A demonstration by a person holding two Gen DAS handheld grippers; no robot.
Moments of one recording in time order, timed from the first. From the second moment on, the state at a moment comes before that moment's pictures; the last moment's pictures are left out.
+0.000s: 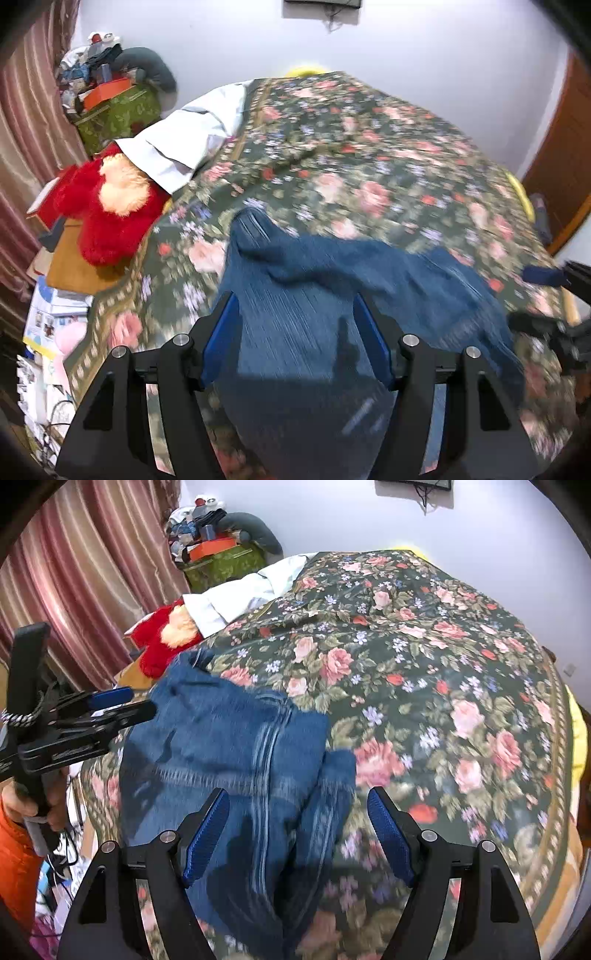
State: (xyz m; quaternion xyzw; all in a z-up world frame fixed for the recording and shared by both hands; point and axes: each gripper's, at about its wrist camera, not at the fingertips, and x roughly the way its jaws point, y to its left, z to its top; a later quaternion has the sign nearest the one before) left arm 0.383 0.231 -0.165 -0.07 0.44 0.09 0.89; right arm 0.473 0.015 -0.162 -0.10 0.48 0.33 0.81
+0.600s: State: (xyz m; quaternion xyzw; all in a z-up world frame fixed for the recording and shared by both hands) left arm 0.409 0.258 -0.194 -0.09 0.47 0.12 0.87; right arm 0.494 -0.007 -0.178 -0.09 0.48 0.29 0.82
